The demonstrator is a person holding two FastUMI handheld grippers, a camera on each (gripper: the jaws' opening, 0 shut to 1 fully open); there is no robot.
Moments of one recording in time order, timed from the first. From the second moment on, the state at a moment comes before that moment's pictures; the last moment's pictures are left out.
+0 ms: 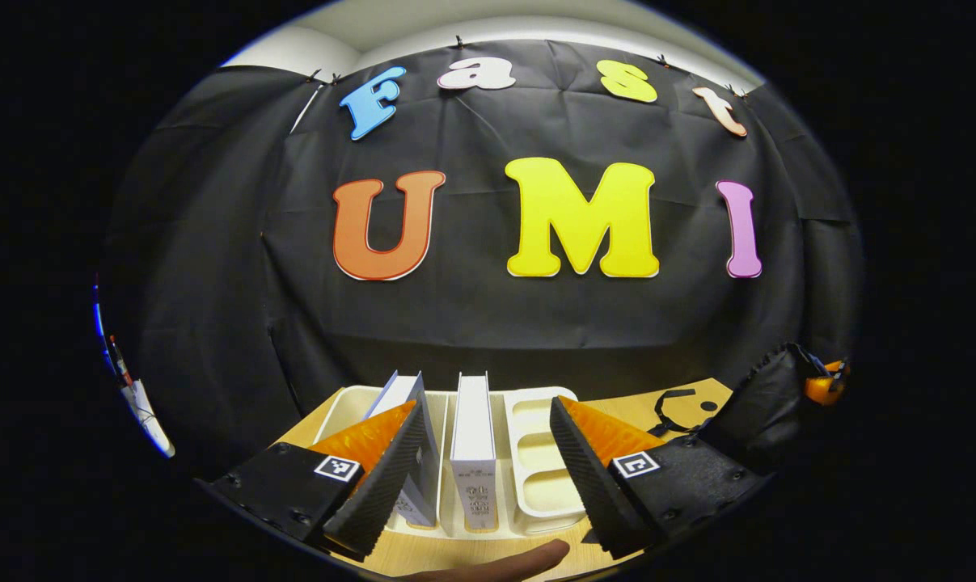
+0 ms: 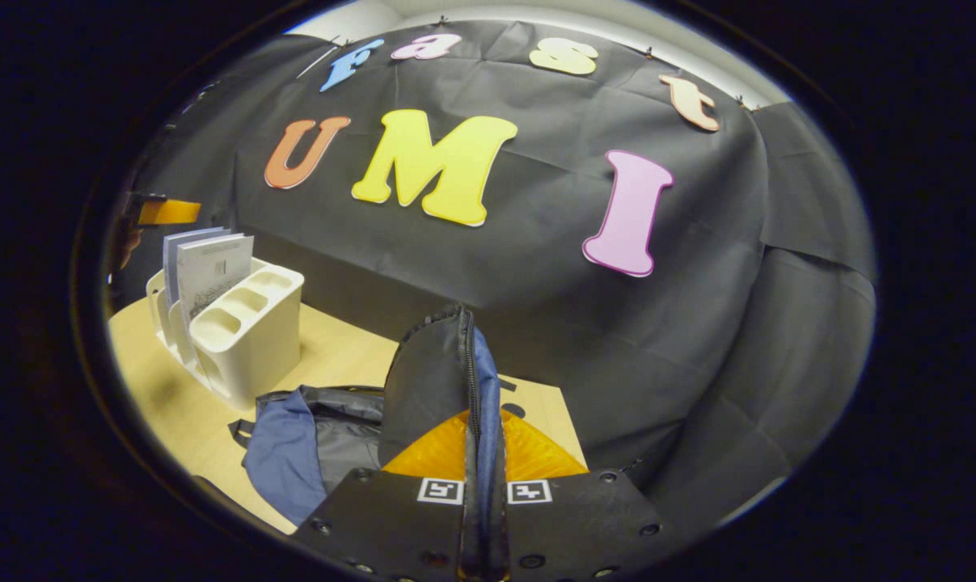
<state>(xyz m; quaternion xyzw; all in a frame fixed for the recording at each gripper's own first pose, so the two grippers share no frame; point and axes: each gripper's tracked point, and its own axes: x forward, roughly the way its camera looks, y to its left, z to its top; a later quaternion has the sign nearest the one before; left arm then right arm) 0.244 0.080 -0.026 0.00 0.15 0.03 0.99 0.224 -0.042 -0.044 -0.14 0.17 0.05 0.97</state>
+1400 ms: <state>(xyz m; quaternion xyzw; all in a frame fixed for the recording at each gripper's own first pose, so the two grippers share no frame) 0.302 0.085 -0.138 0.03 0.51 -0.01 0.86 0.209 -0.071 -0.067 -0.10 0.17 0.08 0.98</state>
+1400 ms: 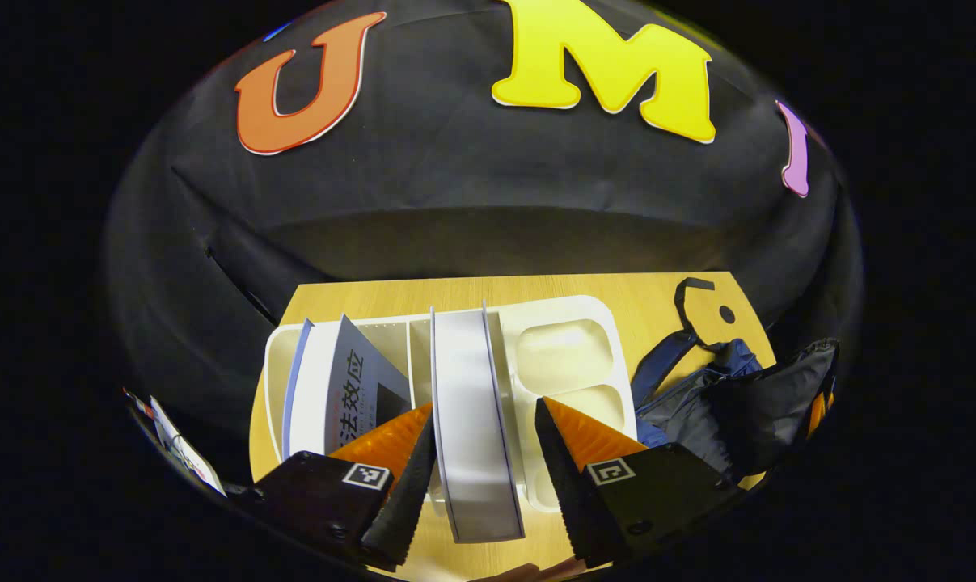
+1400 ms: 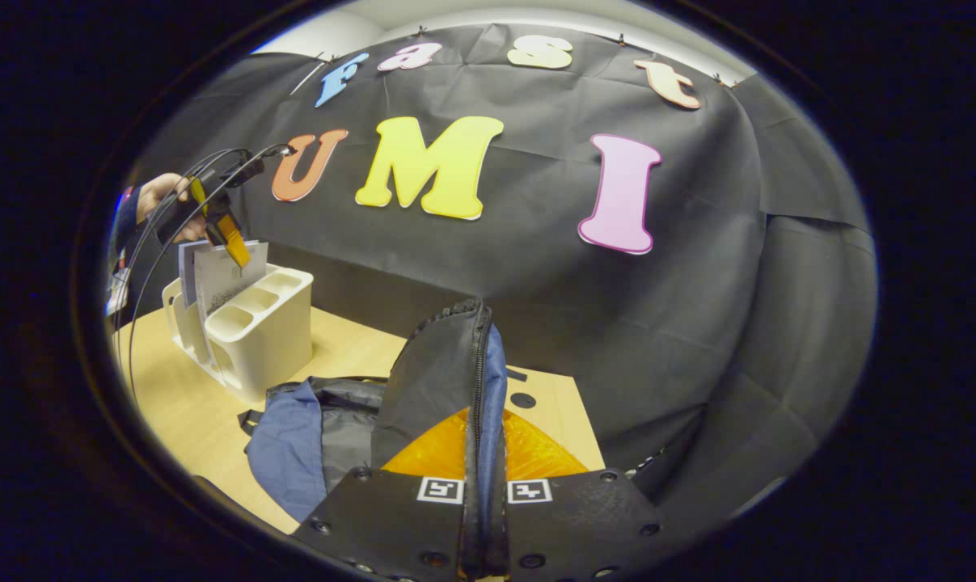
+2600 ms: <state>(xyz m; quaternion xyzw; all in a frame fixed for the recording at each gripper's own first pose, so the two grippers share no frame) 0.188 0.096 -0.094 -0.07 0.49 0.01 0.87 0.195 -0.060 -0.083 -0.09 0.18 0.09 0.98</state>
